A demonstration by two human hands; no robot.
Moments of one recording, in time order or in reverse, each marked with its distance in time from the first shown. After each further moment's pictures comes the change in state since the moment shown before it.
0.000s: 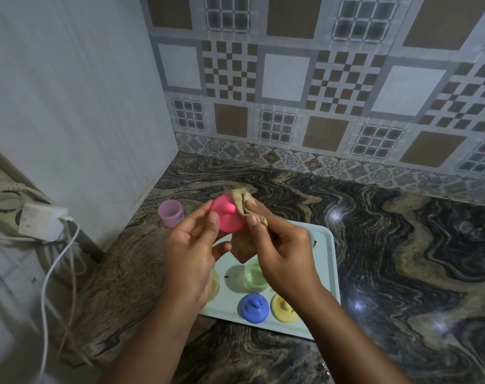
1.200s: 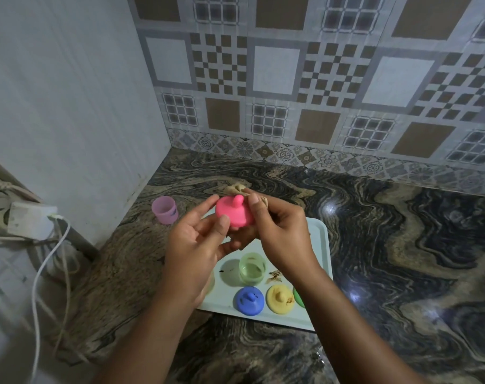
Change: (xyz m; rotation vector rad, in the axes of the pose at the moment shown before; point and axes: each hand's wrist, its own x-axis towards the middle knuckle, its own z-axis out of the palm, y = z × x) left_hand -0.009 0.001 0.005 0.054 -0.178 -0.023; right_hand 0.016 -0.009 -0.010 0.074 -0.040 0.198
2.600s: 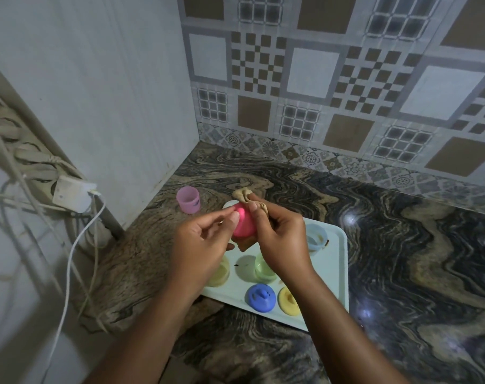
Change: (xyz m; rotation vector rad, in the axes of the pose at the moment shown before) left_hand -0.006 -0.009 -0.029 0.387 0.211 0.150; right_hand -0.001 0.019 0.026 -0.035 -0.071 0.040
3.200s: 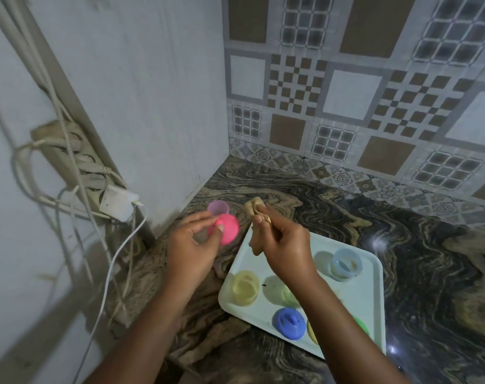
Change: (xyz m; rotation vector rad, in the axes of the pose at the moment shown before) left_hand 0.048 -0.038 -0.068 0.349 0.235 0.190; right_hand 0.035 0.035 0.045 -0.228 -0.062 -0.203
